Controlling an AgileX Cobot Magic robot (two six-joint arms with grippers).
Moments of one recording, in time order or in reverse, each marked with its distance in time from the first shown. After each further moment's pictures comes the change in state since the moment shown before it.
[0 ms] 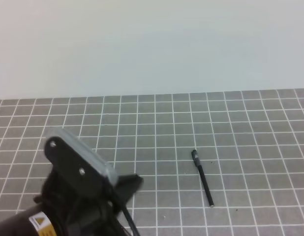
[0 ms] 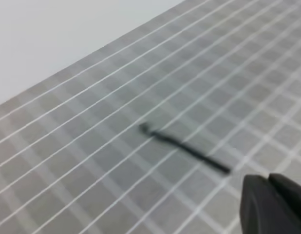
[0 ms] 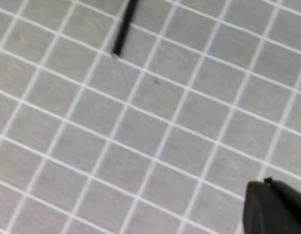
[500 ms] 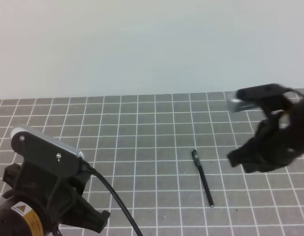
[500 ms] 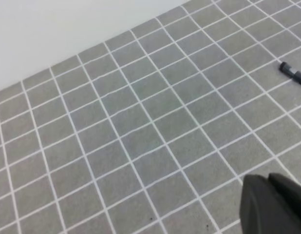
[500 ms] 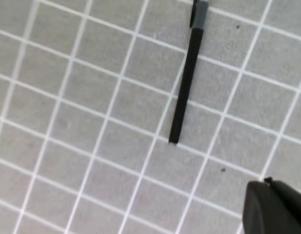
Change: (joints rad) left arm 0.000 0.000 -0.009 -0.070 0.322 0.000; right arm 0.000 0.566 -0.395 0.148 0.051 -0.017
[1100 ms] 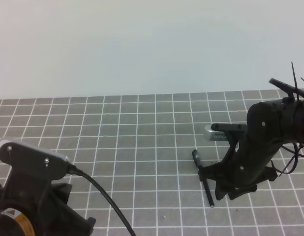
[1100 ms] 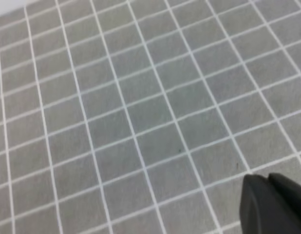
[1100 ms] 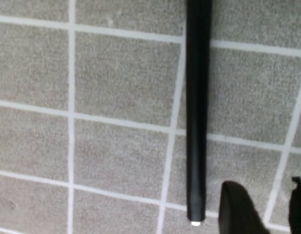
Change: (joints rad) left arm 0.000 0.000 0.000 -0.162 0.168 0.055; right arm 0.000 0.358 -0.086 0.080 -0.078 0.155
